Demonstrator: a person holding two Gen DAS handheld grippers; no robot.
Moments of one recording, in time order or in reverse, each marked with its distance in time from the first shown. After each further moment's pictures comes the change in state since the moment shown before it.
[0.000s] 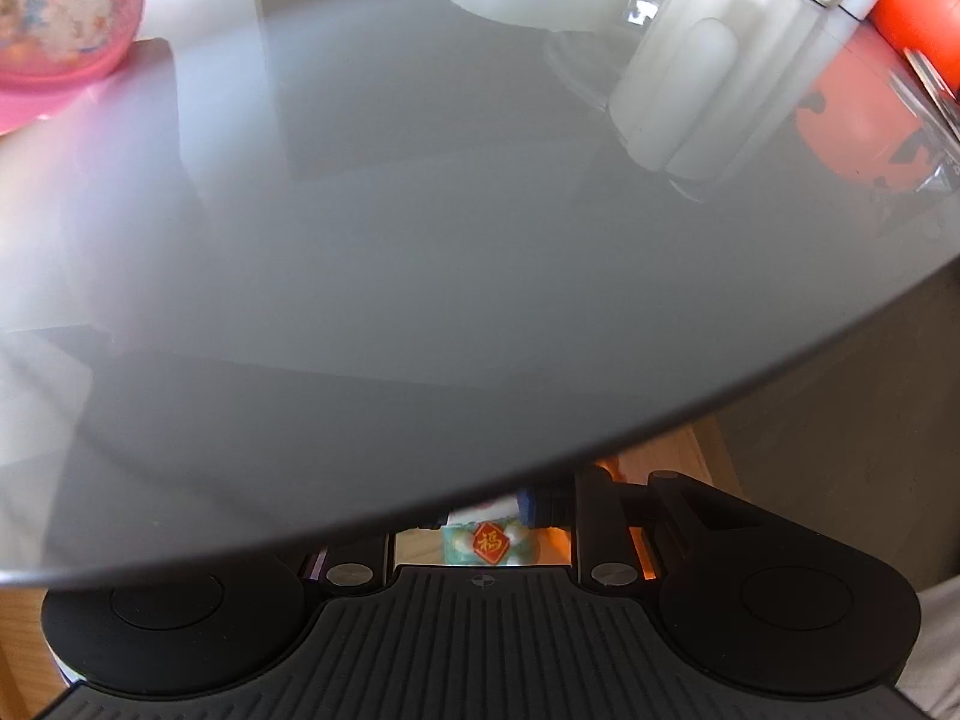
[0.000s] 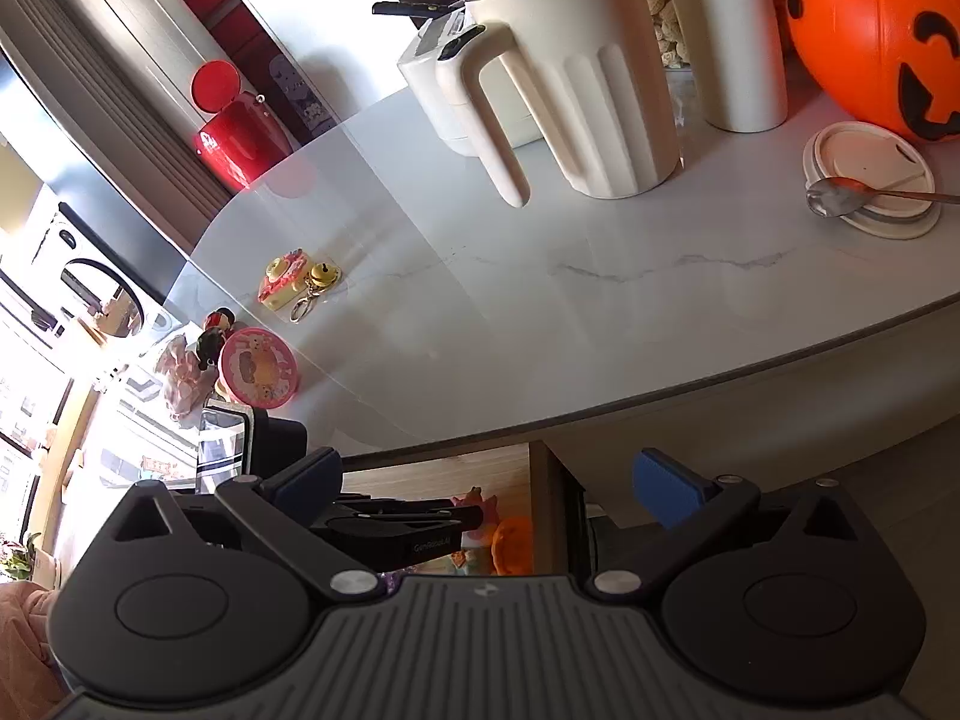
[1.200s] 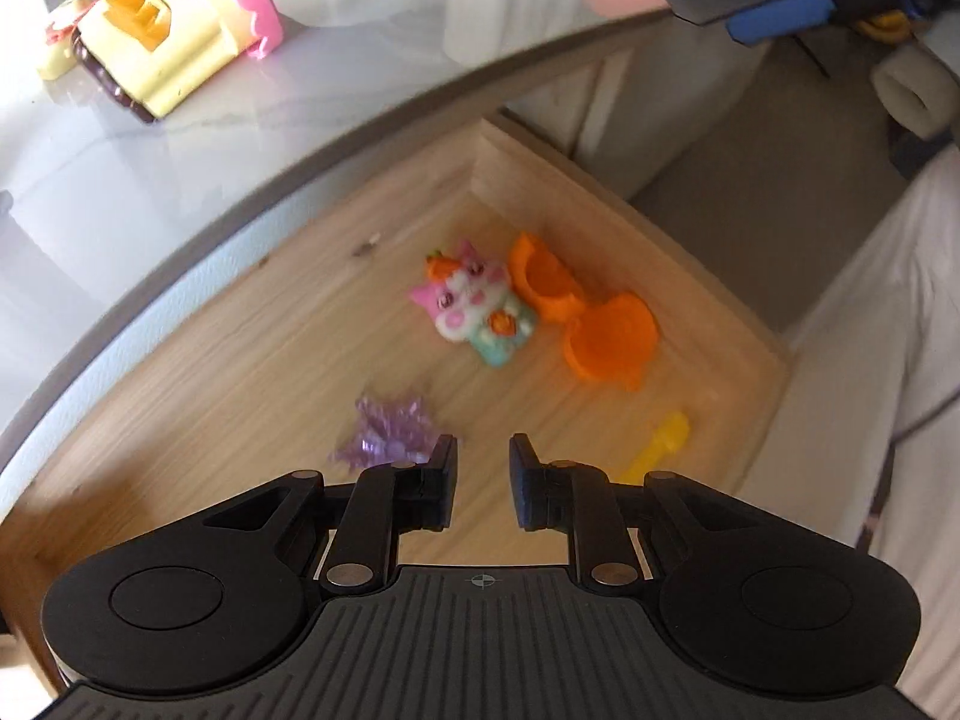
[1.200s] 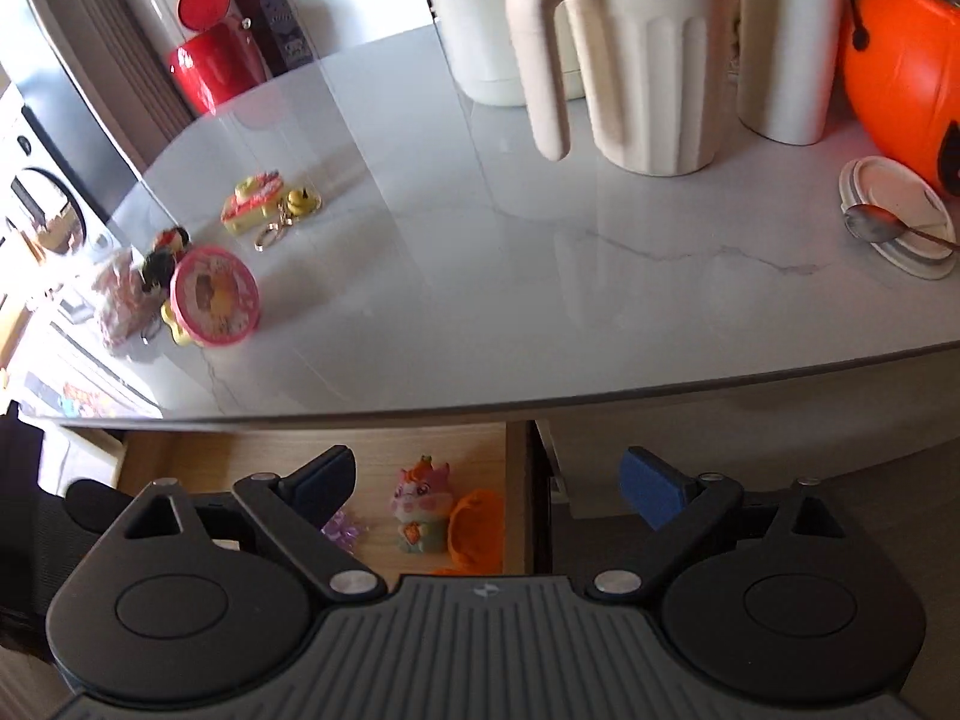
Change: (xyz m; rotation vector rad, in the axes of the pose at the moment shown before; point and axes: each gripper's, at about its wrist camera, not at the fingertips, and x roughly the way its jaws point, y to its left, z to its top) left arm -0.089 0.029 -0.056 0.431 0.009 -0.126; right arm 0.027 0.030 -0.014 -0.168 0.052 -0.141
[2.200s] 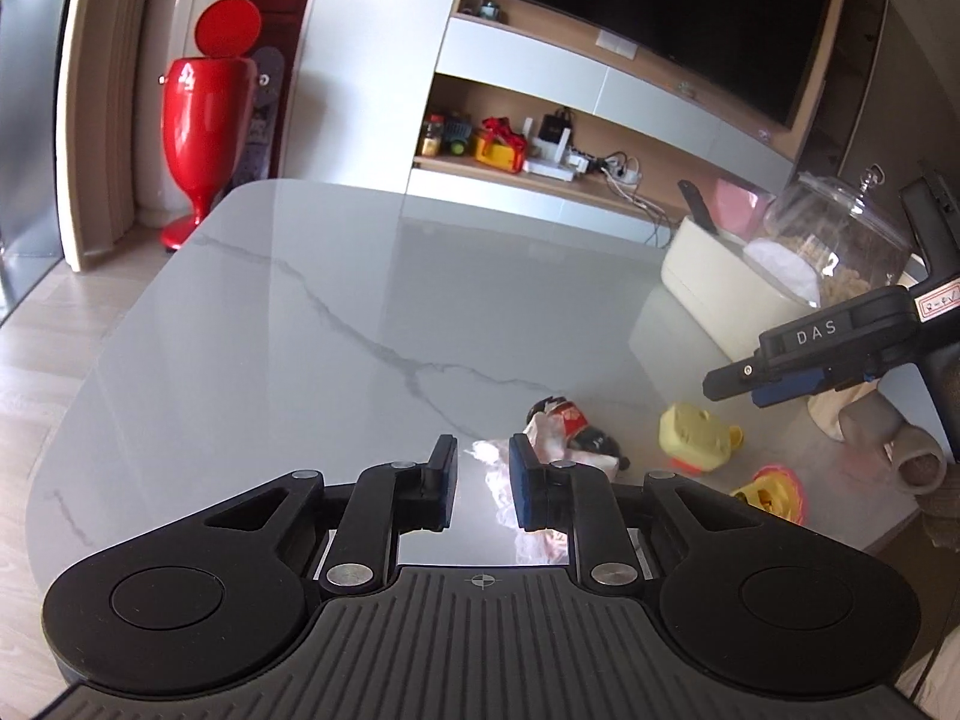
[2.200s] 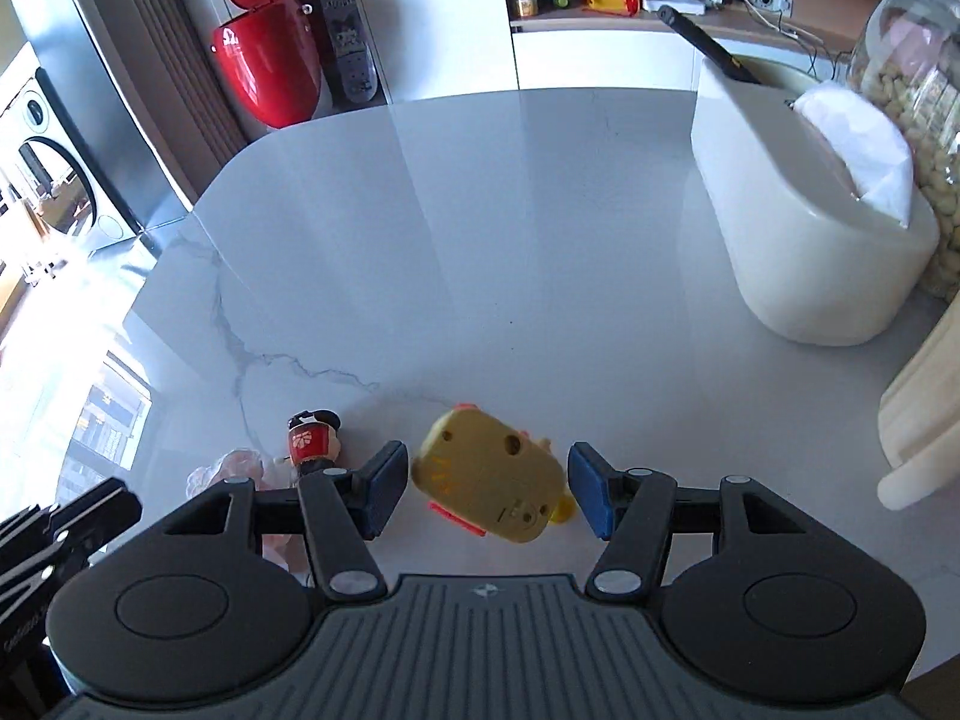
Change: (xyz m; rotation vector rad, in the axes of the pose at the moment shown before) left arm -0.206 0.180 -0.070 -0.534 -0.640 0.263; right arm 0.082 0.195 0.143 -0.156 0.021 -0.045
